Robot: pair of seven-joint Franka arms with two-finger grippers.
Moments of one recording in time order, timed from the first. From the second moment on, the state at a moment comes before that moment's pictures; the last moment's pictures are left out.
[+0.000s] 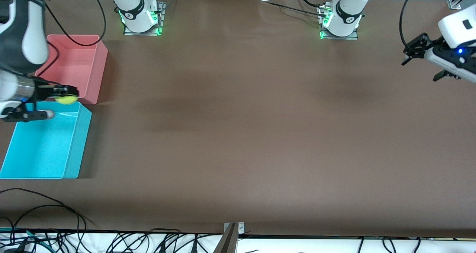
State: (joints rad) left arm 0.04 -0.09 -0.06 -1.69 0.00 1.57 0.50; right arm 0.33 0.26 -0.50 -1.66 0.07 1.60 -0.26
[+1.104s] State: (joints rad) left arm 0.01 -0.06 -0.05 -1.62 -0.01 1.55 0.02; right arm 0.03 0.41 -0.53 -1.95 0.32 2.14 -0.91
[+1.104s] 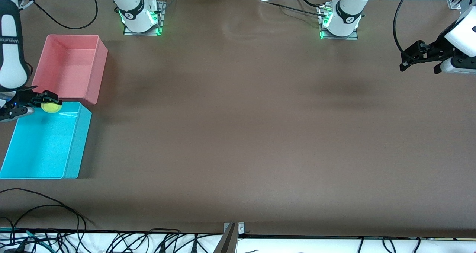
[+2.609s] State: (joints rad) left arm 0.01 -0.06 -0.05 -1.62 -0.01 1.55 0.02; right arm 0.04 0.51 -0.53 -1.76 0.41 2.04 -0.98
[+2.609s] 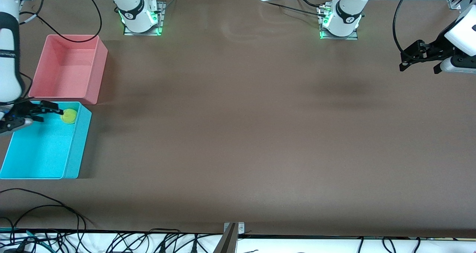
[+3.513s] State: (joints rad) left arm 0.05 -0.05 -0.04 -1.61 -0.05 1.52 0.02; right arm 0.15 0.35 -0.50 -1.51 0.20 1.63 -0.32
